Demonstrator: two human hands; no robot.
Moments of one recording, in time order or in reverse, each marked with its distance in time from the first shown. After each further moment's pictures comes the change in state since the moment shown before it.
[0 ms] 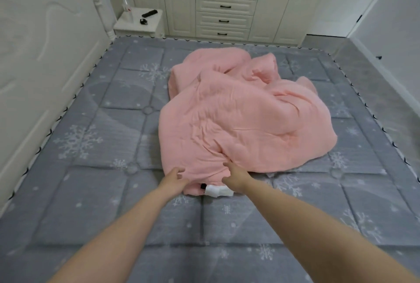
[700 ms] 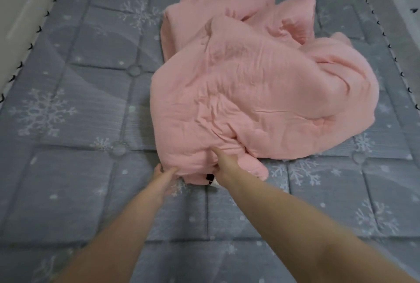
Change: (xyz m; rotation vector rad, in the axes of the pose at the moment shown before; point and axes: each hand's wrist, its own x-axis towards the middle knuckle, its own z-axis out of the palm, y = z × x) left_hand 0.126 -0.062 0.007 -0.652 -0.003 -0.379; right_hand 0.170 -0.029 0.095 1.410 0.051 0.571
